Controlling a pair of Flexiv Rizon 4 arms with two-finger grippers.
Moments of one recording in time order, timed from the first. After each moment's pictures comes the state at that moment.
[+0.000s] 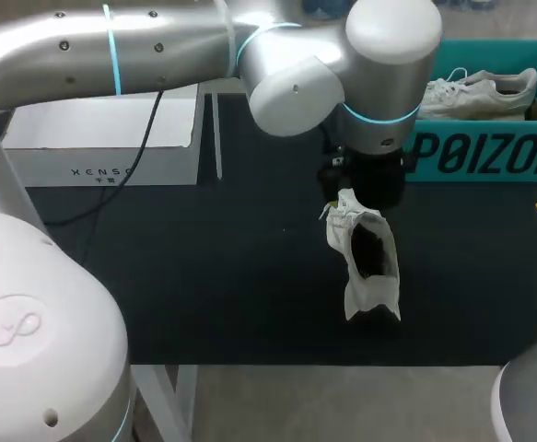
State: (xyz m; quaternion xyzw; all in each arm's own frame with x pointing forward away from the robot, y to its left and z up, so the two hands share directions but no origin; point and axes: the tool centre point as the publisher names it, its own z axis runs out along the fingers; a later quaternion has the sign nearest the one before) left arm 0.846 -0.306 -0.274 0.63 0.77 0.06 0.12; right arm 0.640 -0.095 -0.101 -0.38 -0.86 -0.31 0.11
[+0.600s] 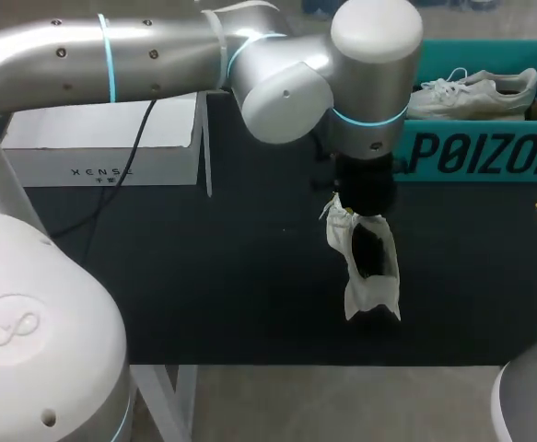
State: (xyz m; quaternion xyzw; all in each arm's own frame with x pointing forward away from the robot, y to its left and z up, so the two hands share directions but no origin) left arm 0.837 -0.306 -0.303 0.64 0.76 0.03 0.09; right arm 0.640 -0.095 -0.101 -0.38 -0.86 -0.31 0.11
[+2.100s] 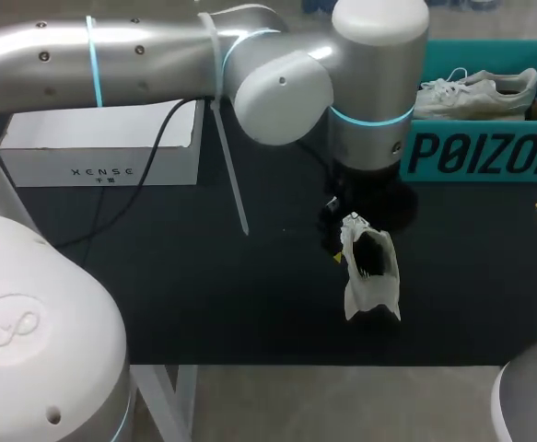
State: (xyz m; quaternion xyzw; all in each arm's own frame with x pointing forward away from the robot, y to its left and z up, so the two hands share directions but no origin) left arm 0.746 -0.289 -0.284 0.43 0.90 -0.02 0.01; right arm 0.640 -0.095 -0.101 -0.38 -0.86 -0.31 0.11
